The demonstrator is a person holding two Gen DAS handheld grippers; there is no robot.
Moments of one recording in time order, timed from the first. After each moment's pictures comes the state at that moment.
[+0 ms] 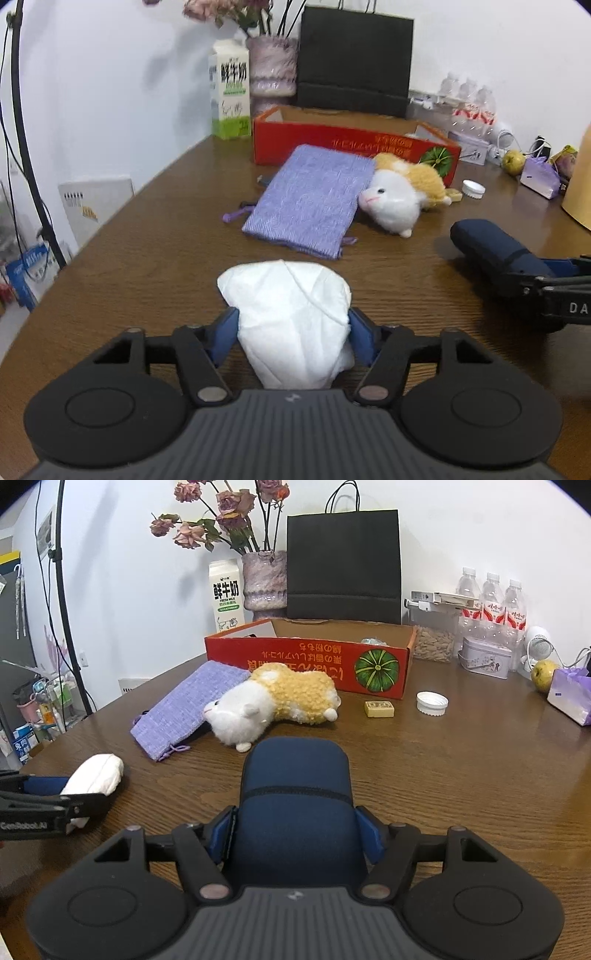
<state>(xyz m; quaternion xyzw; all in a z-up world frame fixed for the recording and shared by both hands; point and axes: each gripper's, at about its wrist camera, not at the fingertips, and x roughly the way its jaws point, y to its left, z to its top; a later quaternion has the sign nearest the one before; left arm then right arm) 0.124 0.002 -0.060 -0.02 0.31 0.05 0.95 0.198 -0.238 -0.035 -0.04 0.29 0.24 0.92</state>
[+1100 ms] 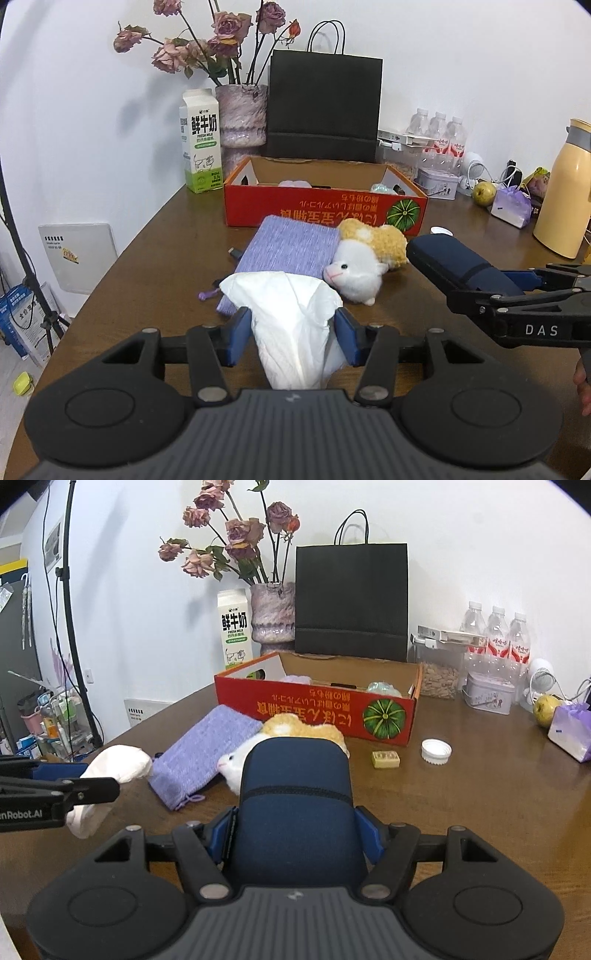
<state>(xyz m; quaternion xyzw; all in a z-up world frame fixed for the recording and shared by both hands) 0.142 -0.005 -0.007 -0.01 0.27 0.01 0.96 0.203 -0.226 0.006 -0.04 0.26 0.25 0.93</state>
